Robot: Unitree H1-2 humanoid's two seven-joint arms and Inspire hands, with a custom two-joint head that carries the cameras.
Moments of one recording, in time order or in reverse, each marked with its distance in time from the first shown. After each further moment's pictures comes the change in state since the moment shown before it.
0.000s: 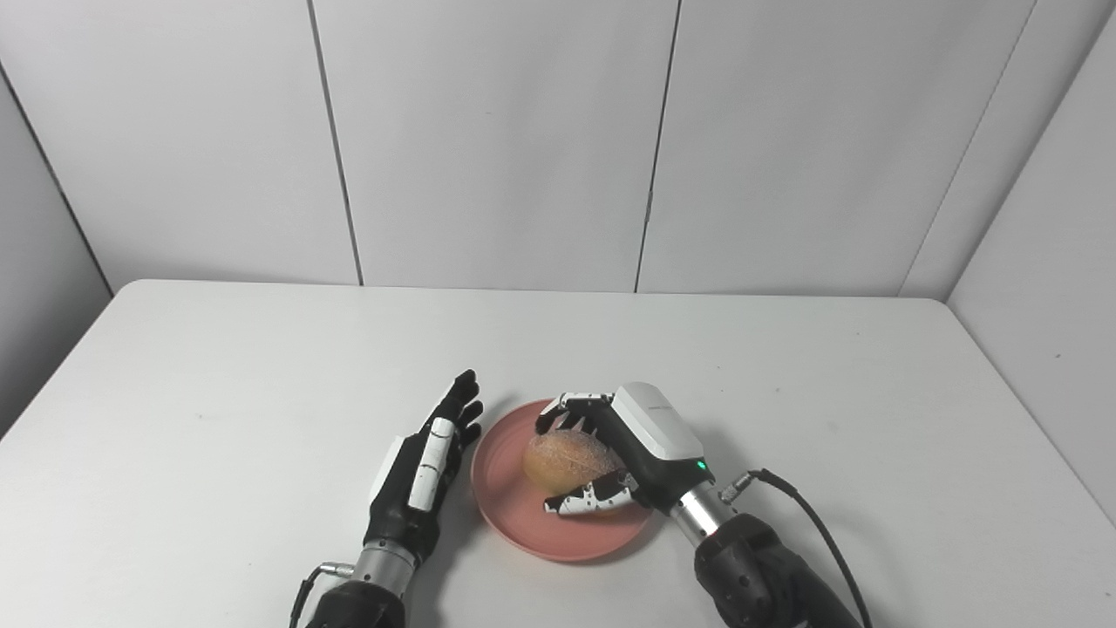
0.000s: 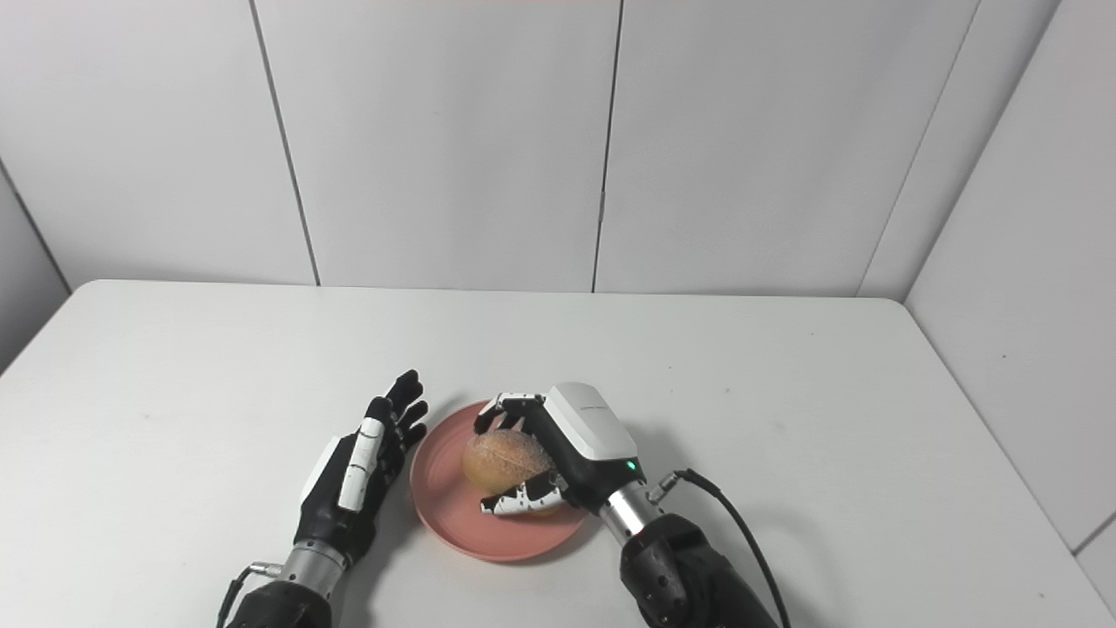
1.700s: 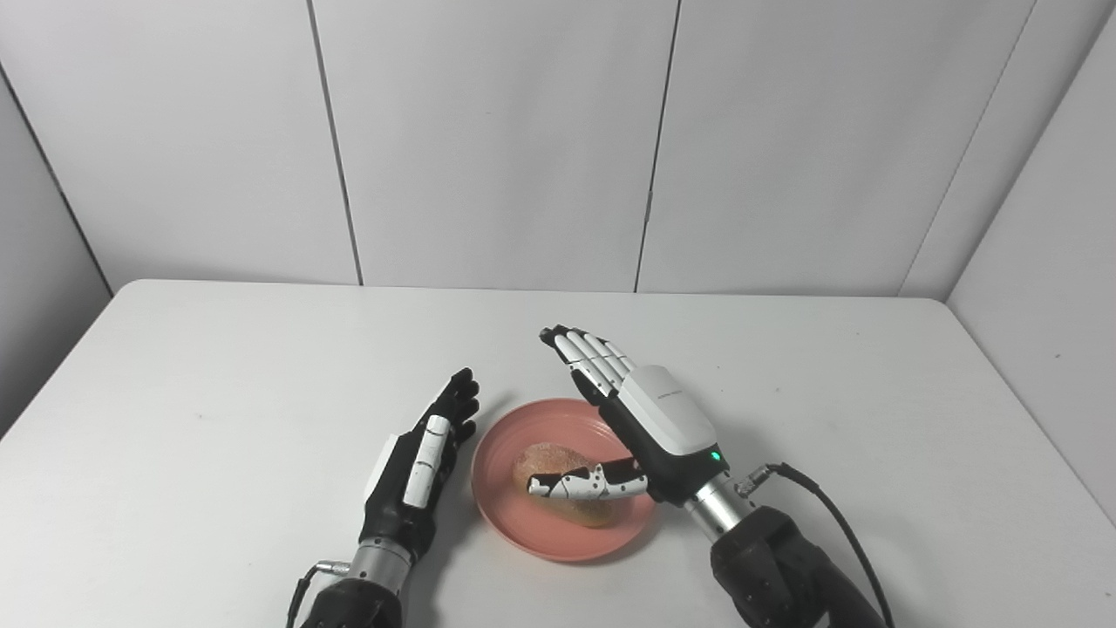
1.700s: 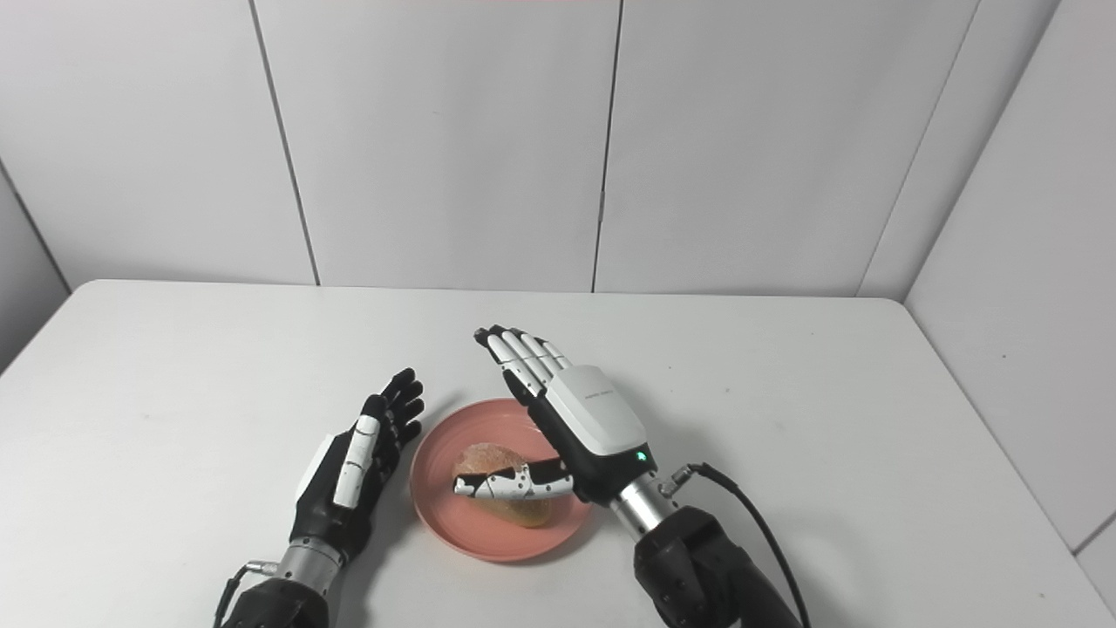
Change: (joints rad) left arm -0.005 0.003 0.012 0.007 -0.013 -0.003 0.003; right arm 0.029 -0.034 -0.026 -0.130 -0.002 -0.049 -0.014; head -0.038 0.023
